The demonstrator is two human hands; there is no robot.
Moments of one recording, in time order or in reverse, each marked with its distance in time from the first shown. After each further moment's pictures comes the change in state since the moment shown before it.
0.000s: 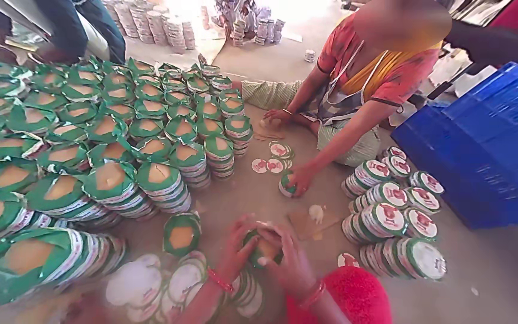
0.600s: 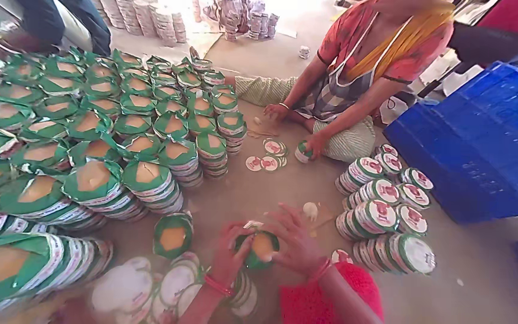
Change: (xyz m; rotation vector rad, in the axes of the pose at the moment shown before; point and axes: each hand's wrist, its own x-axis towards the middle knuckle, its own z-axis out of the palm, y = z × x) left_hand -0.007 -0.012 0.013 0.089 0.228 0.162; right_hand 0.028 0.037 -0.038 -0.327 -0.212 -0.183
